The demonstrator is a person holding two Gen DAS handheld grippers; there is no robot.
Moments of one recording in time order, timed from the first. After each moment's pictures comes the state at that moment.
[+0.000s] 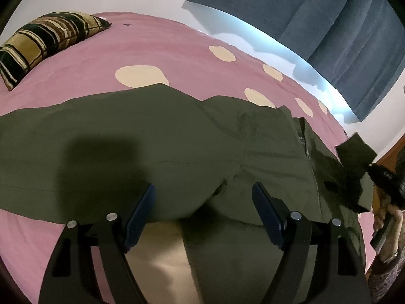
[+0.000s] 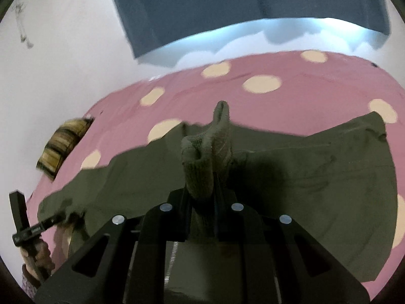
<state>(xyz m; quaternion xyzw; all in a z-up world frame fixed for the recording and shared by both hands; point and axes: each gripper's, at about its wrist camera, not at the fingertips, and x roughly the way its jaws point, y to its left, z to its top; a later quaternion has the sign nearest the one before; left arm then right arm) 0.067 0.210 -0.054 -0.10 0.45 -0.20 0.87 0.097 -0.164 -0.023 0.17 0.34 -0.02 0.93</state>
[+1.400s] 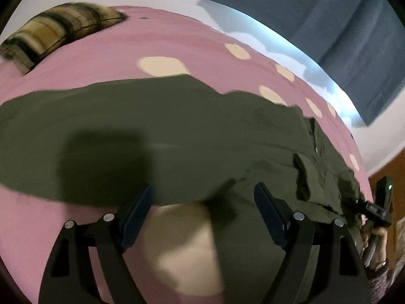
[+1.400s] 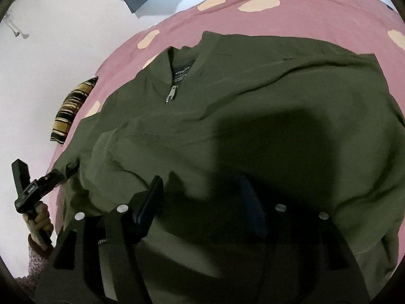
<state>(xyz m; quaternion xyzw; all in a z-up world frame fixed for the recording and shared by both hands) 0.053 0.251 -0.057 -0.13 0.46 -0.16 0.86 0.075 -0.197 -0.105 0.23 0.45 0.05 0.86</state>
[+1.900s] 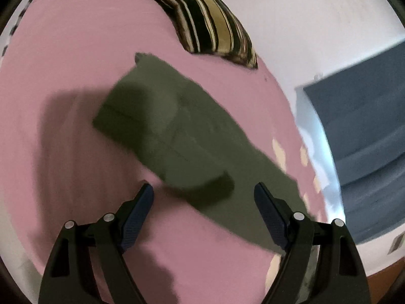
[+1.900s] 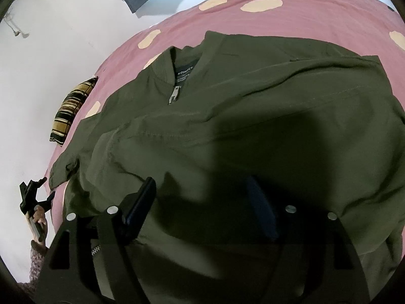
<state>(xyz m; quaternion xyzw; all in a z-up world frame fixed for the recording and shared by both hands) 0.035 0.482 -0.088 -0.40 0.38 0.00 0.83 0.073 -0.194 -0.109 0.23 0.44 0.05 0.86</state>
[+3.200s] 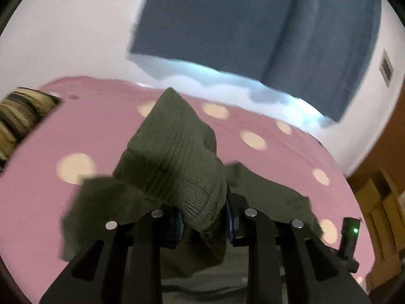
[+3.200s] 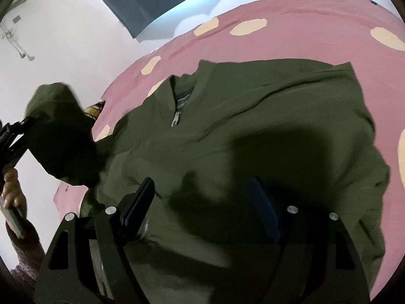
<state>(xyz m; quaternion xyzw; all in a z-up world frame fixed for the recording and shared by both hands) 0.072 0.043 0.079 -0.04 0.37 -0.26 0.89 0.042 -0.223 -0.083 0.27 0.39 0.04 0.88</state>
